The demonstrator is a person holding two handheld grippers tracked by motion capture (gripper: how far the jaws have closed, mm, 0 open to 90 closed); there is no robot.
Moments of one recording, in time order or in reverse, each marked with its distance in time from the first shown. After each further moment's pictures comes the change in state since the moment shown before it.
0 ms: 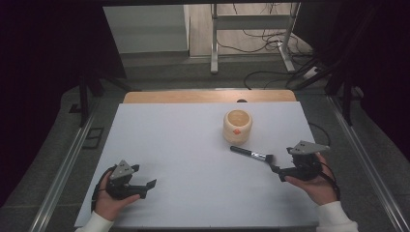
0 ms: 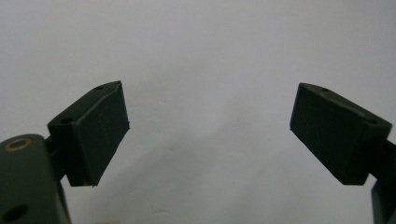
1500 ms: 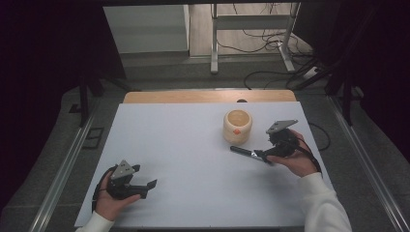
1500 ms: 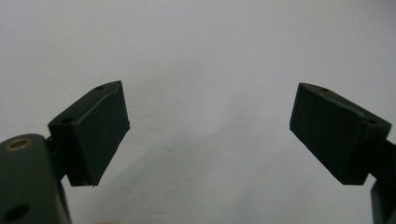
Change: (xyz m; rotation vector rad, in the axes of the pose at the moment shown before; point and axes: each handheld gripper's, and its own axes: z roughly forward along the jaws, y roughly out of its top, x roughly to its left) left arm -0.001 0.001 0.001 0.003 -0.004 0.003; right arm -0.012 0.057 0.061 0.148 0.056 -0.093
